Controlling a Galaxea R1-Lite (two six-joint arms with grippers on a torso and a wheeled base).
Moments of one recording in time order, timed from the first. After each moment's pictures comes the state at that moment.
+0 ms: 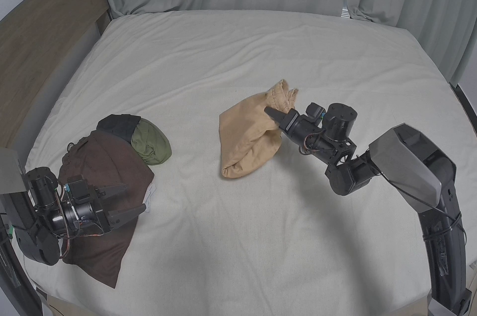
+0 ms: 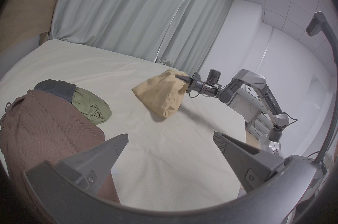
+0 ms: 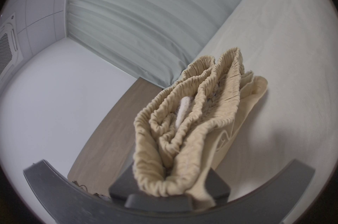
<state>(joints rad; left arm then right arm) 0.13 2.06 -0.24 -1.55 -0.98 0.01 0.39 2.55 -1.54 -1.15 0.35 0.83</state>
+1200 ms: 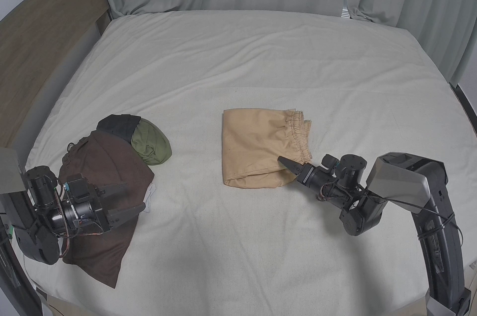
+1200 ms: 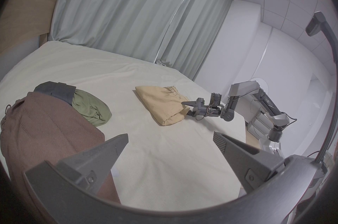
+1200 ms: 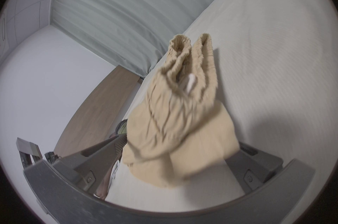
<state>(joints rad) 0.13 2.05 -0.25 -1.55 -0.98 0.01 0.31 2.66 -1.15 -1.43 0.35 0.74</state>
